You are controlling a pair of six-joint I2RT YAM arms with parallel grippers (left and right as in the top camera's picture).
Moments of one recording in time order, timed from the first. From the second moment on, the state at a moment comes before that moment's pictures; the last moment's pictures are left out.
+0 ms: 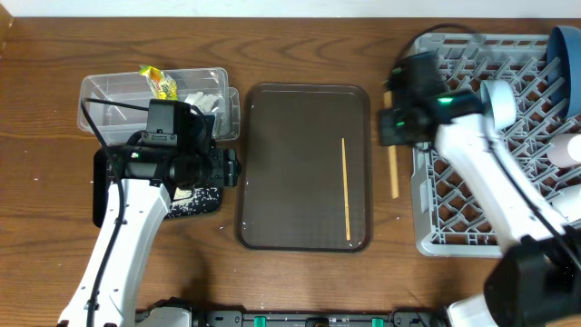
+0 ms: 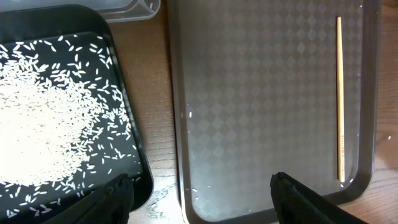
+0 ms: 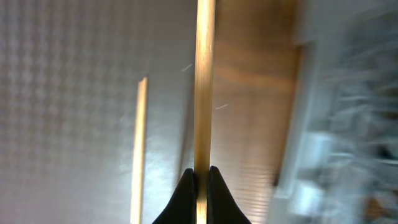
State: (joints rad) left arm -0.08 1.32 1.05 -0.92 0.28 -0.10; right arm 0.24 1.68 1.39 -0.89 -0.02 0.19
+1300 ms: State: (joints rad) left arm -0.08 1.32 1.05 -0.92 0.28 -0.10; right arm 0.16 1.72 1.45 -0.86 -0.14 0.00
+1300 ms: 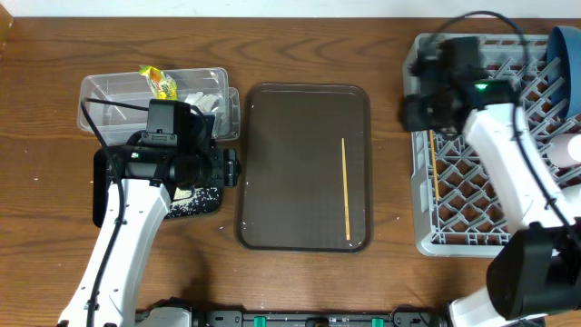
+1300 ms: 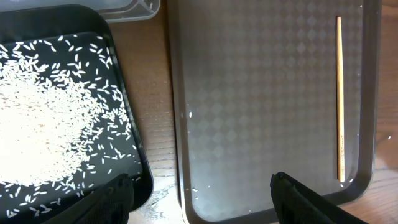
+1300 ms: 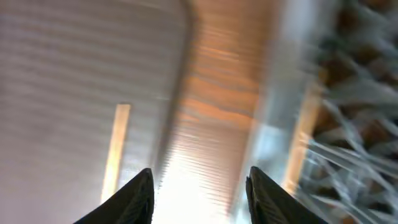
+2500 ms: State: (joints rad) left arm -0.08 1.32 1.05 -0.92 0.28 -0.10; right arm 0.48 2.09 1.46 -0.94 -0.05 0.29
